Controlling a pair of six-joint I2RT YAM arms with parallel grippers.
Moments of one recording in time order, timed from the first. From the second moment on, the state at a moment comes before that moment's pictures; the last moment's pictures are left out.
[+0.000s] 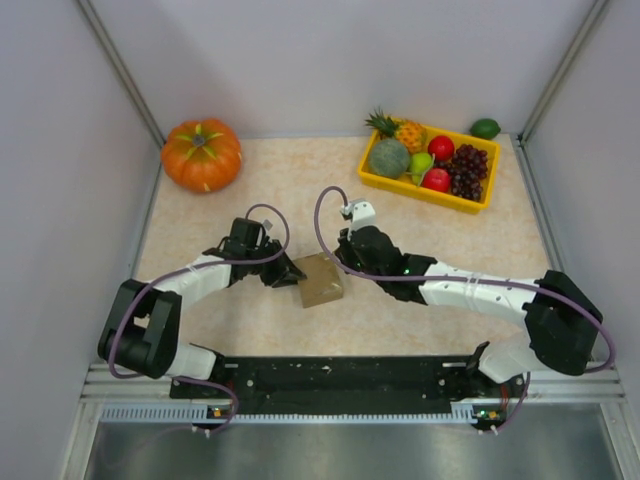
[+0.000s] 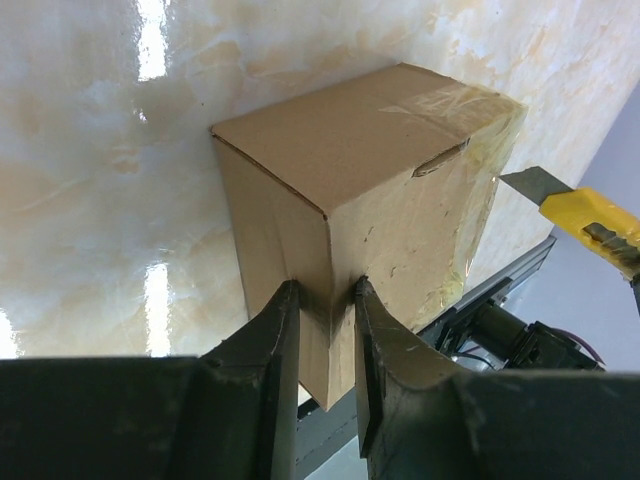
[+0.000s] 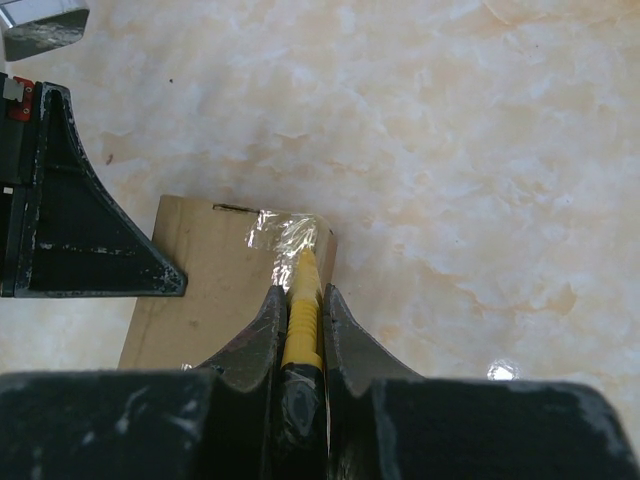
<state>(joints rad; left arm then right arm) -0.33 1.41 0.65 -0.17 0.50 -0.84 0.97 1.41 0.87 0.03 0.35 0.38</state>
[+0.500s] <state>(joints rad) -0.33 1.42 0.65 -0.17 0.51 -0.84 0.98 1.44 0.89 0.04 0.40 0.36</state>
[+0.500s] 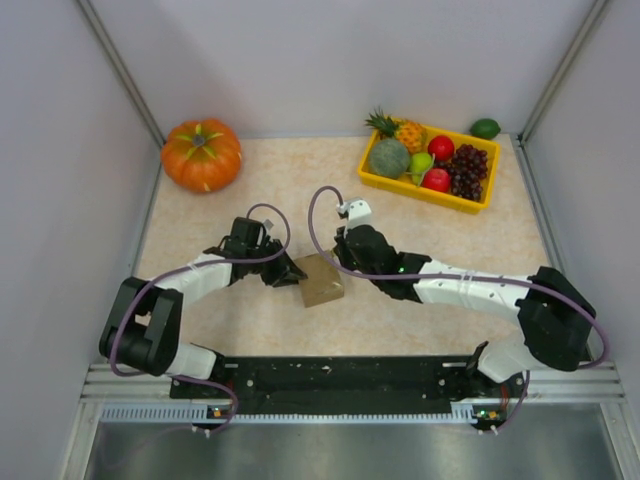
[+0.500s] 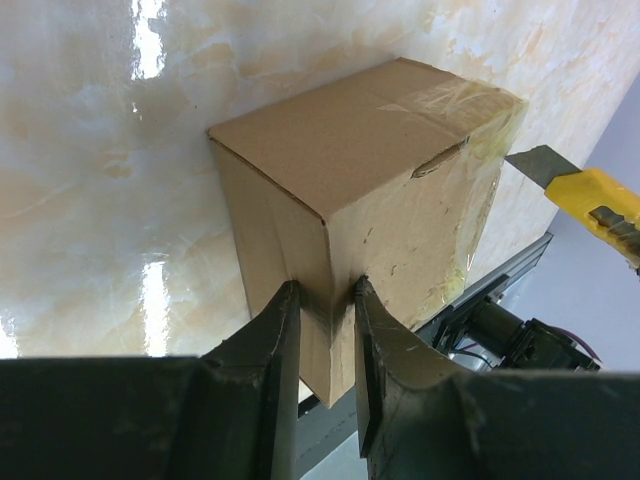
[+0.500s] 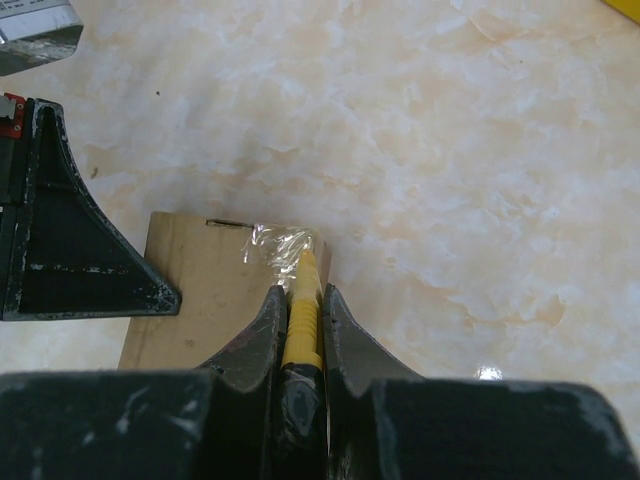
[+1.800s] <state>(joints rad) -0.34 1.42 0.66 -0.18 0.46 -1.01 1.01 1.53 1.08 -0.22 0.46 0.41</state>
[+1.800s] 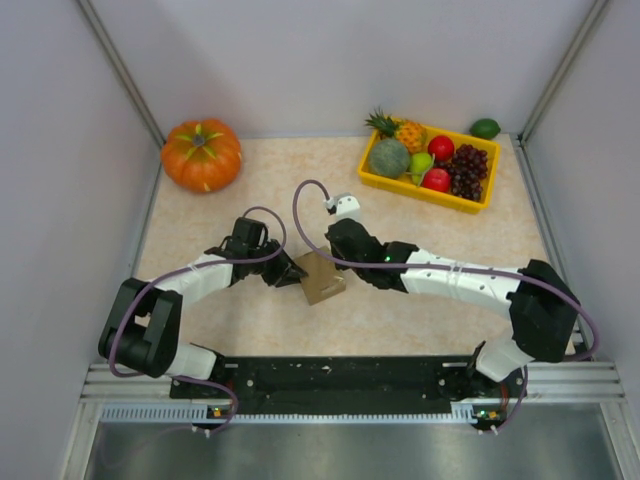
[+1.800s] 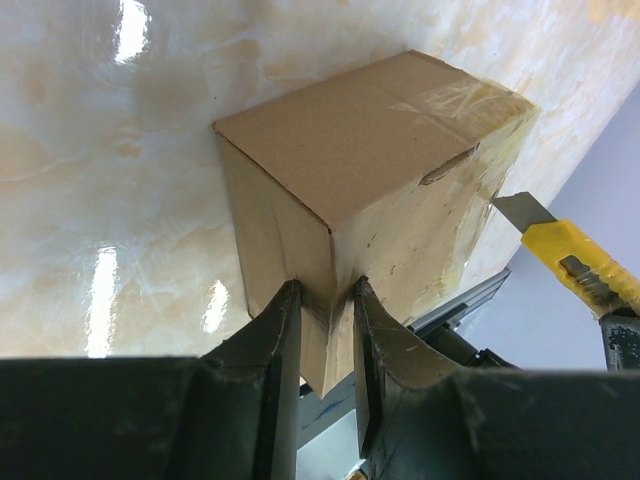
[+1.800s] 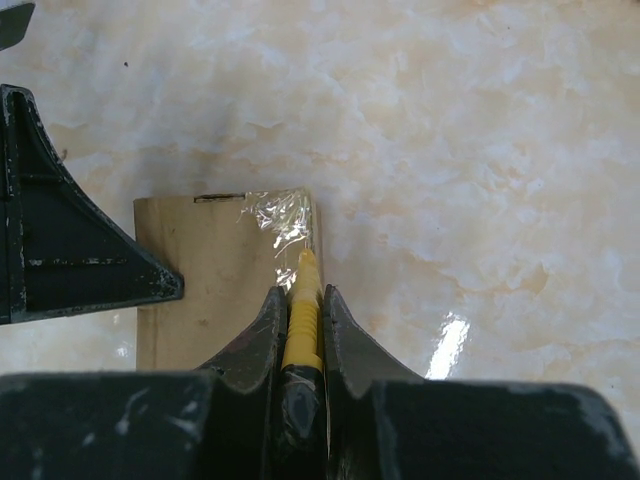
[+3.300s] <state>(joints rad) -0.33 1.46 0.68 -0.18 0.51 -0.92 1.00 1.53 1.08 -0.17 0.46 0.34</state>
